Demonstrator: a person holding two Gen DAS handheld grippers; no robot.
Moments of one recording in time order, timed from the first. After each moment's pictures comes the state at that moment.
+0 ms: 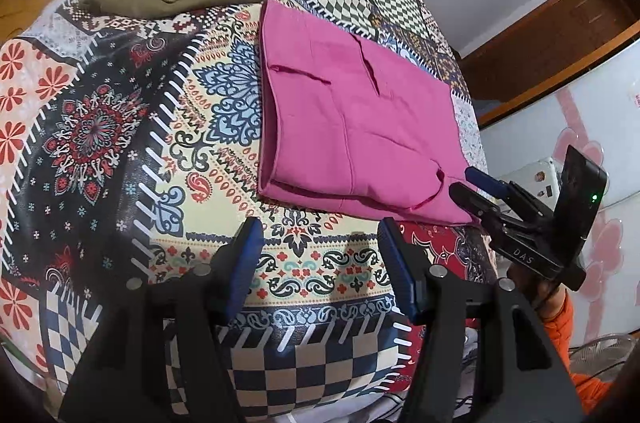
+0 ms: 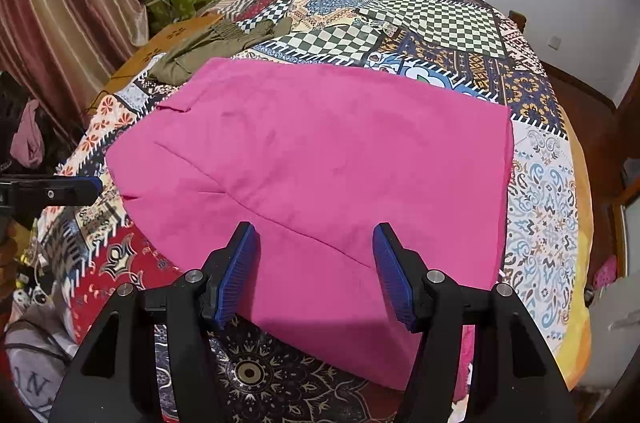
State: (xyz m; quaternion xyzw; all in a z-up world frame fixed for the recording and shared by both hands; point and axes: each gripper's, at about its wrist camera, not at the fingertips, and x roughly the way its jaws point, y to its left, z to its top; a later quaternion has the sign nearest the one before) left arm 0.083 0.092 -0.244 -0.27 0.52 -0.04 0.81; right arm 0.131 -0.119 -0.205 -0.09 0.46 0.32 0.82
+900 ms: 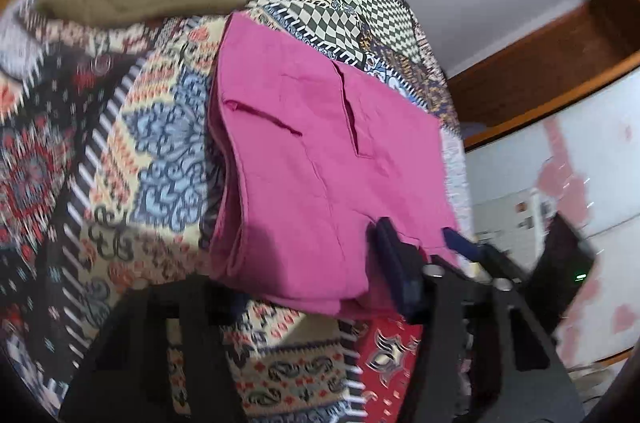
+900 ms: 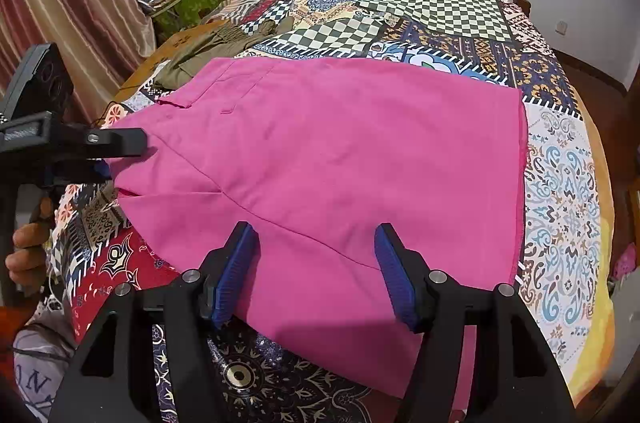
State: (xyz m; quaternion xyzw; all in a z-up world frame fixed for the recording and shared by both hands) left arm 0.147 0.083 -0.255 -0.30 0.49 -0.05 0.81; right arm 0.137 -0.128 -0.215 -0.05 0.47 0.34 0.81
